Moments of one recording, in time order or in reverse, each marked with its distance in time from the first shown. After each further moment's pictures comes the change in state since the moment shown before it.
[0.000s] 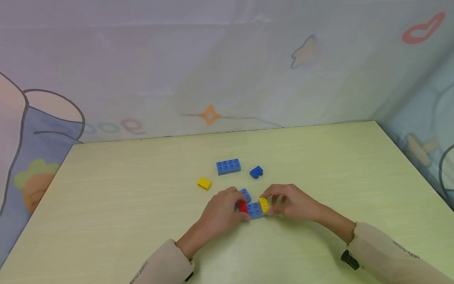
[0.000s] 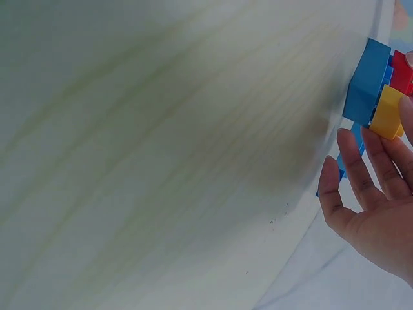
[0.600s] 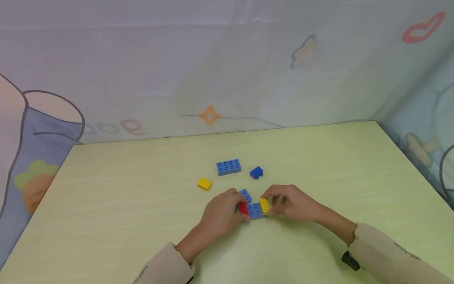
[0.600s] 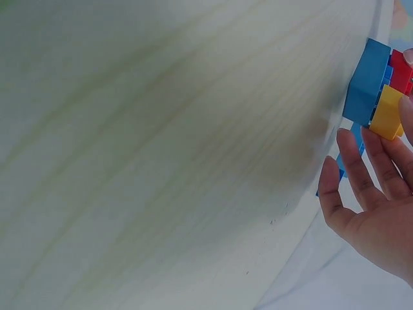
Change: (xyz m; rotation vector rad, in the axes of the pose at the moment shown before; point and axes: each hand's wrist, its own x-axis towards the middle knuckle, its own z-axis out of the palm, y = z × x) left_hand -0.002 0.001 0.002 0.054 0.020 -0.003; right_hand -0.001 -0.001 0.000 0.007 0.003 0.011
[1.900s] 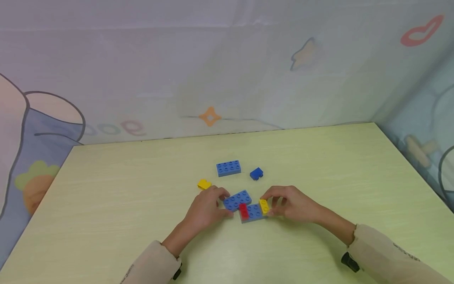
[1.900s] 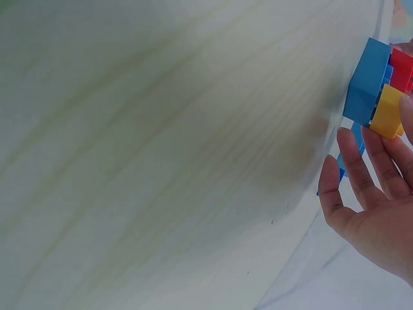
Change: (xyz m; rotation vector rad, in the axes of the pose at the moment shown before) left_hand 0.000 -0.035 -0.012 -0.110 0.021 -0.081; right_hand 0.001 0.000 0.000 -0.009 -0.011 0.011
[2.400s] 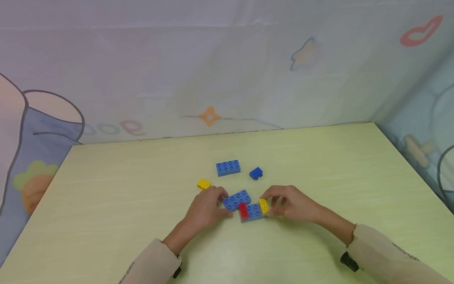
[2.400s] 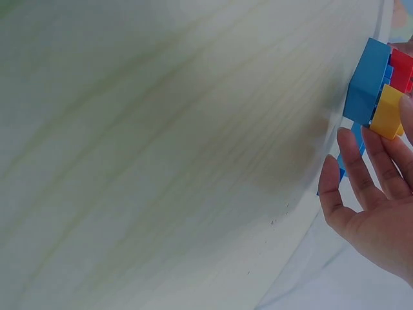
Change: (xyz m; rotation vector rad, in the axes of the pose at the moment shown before) left_hand 0.003 -0.001 0.003 0.040 -0.010 -0.041; right_hand -0.001 0.000 0.000 -0.014 0.003 0.005
